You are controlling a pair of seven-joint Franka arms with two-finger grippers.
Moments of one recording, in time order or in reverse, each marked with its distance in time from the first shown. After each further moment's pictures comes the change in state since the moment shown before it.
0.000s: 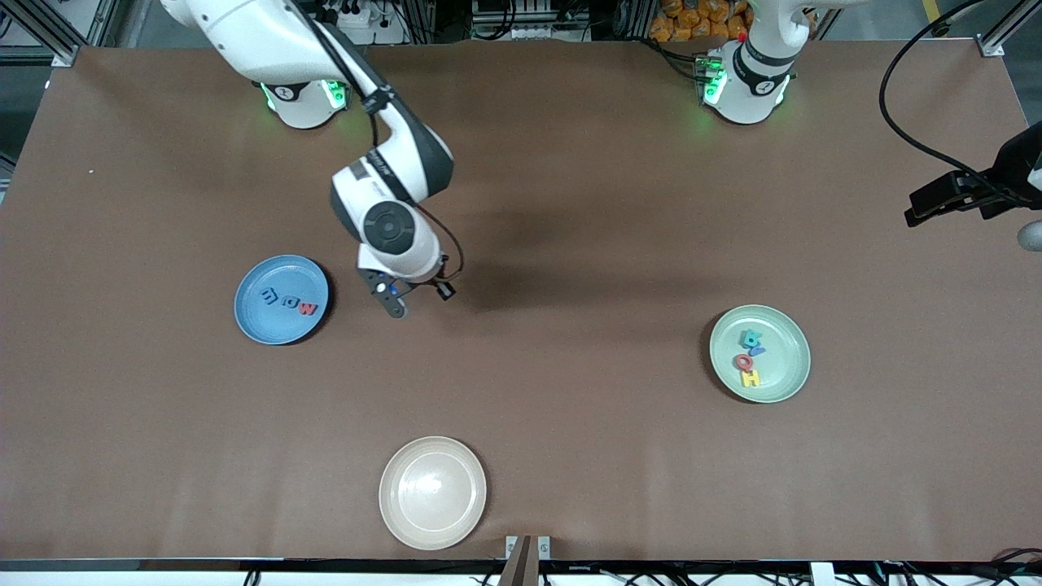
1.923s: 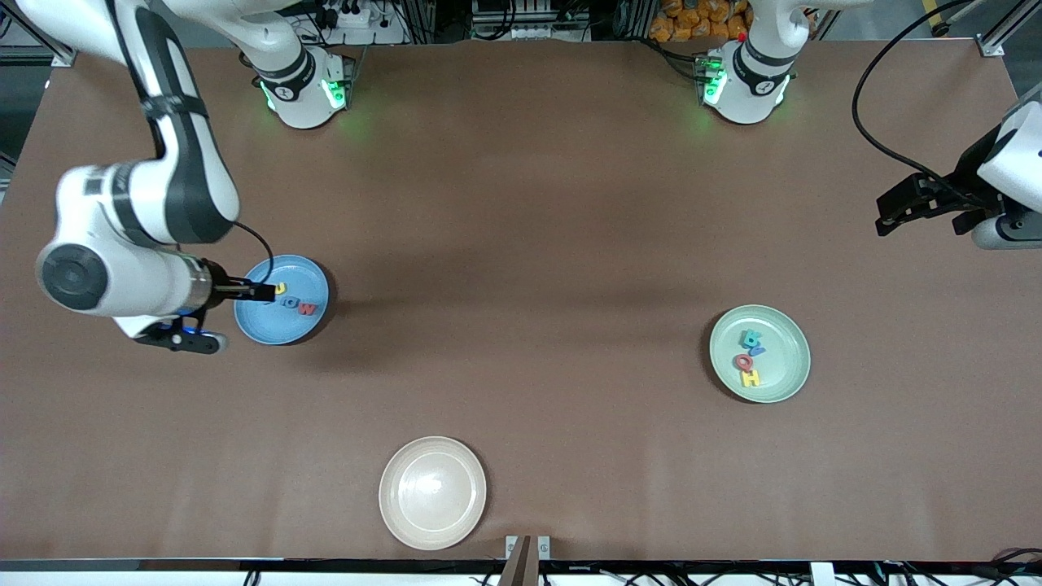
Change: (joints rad) left arm -0.049 -0.029 -0.015 -0.056 0.013 0.103 0.023; right arm -0.197 -0.170 -0.269 0.152 -0.001 -0.372 -1.145
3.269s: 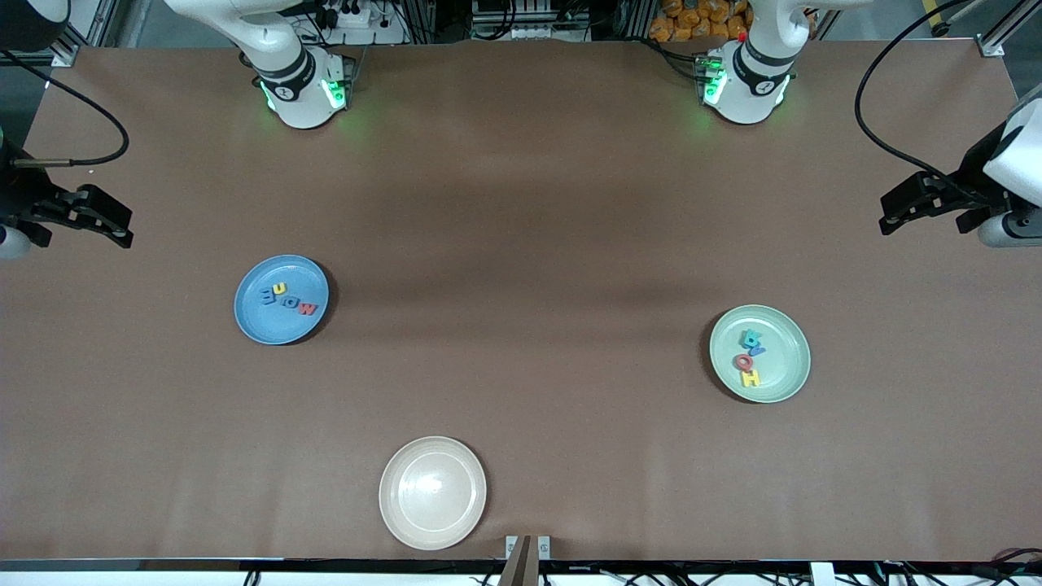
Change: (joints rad) left arm 0.004 -0.007 0.004 -0.004 0.000 0.005 0.000; right arm -0.055 -0.220 0.013 0.222 -0.105 -0.132 -0.193
